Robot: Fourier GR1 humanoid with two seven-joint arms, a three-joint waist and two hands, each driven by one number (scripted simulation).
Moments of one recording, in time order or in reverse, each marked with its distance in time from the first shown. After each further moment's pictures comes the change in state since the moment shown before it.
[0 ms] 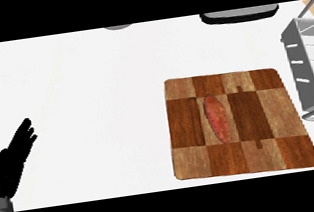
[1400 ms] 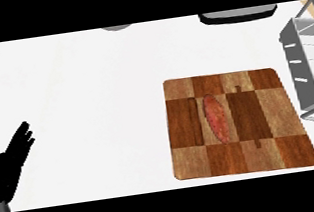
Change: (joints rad) left arm 0.025 -0.007 0.016 -0.024 -0.008 -0.012 0.007; right arm -0.162 -0.056 -0.178 0.404 -0.047 0.081 0.065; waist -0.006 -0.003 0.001
